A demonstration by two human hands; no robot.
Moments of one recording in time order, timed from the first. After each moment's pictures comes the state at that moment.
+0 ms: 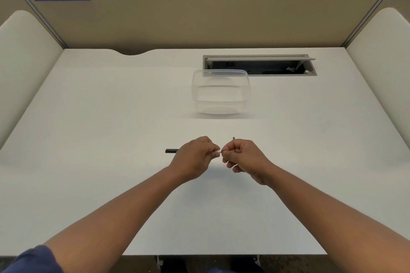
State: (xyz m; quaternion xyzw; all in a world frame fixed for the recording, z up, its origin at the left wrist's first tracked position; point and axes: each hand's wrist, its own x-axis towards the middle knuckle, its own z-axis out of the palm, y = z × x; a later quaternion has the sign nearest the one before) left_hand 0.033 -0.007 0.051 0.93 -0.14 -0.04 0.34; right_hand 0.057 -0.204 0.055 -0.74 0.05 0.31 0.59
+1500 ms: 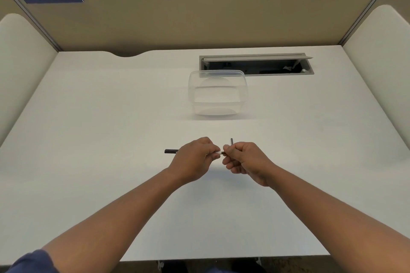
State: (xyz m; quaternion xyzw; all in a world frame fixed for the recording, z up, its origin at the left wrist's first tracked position) left_hand 0.037 -0.013 0.057 0.94 -0.15 -0.05 0.31; right_hand 0.060 -0.214 0.053 -0.68 0.09 0.34 0.65
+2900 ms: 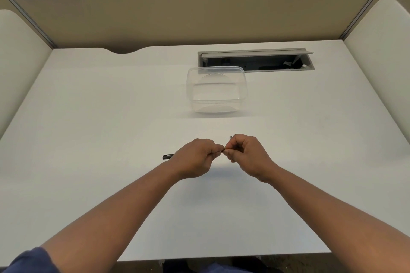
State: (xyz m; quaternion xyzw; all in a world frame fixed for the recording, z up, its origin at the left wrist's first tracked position) left_hand 0.049 -0.013 0.067 0.92 -0.19 -0.16 0.29; right_hand 0.066 -0.216 0.045 -0.80 -0.06 0.20 0.56
